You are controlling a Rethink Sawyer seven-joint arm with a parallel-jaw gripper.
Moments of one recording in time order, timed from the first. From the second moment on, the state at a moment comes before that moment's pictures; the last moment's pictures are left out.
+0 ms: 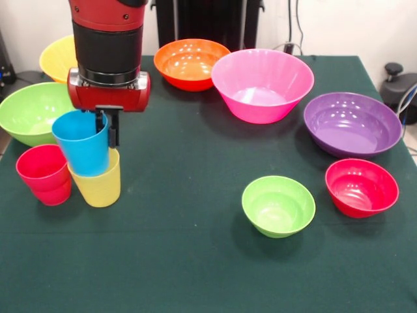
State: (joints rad) arm -0.58 -0.54 0.28 1.38 -0.50 0.65 1.57
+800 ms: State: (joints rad) arm -0.59 -0.53 0.28 1.39 -0.51 0.65 1.57
